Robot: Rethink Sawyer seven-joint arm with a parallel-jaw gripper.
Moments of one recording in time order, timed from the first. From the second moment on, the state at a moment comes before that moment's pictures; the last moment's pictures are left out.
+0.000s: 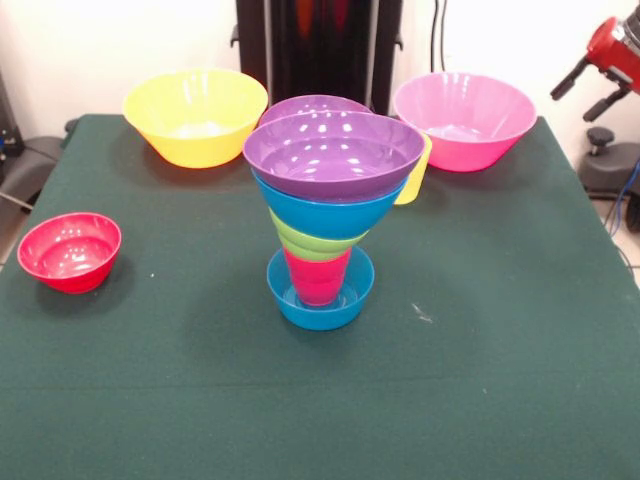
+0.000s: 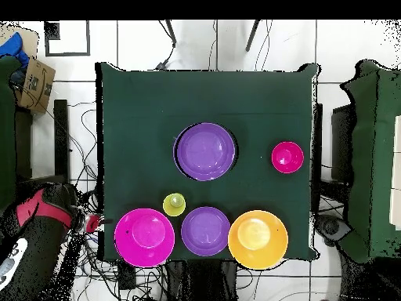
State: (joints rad) arm 0.72 -0.37 -0.36 1.42 0.05 0.96 2.48
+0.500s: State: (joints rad) arm 0.78 -0.30 -0.36 1.42 0.01 0.88 2.48
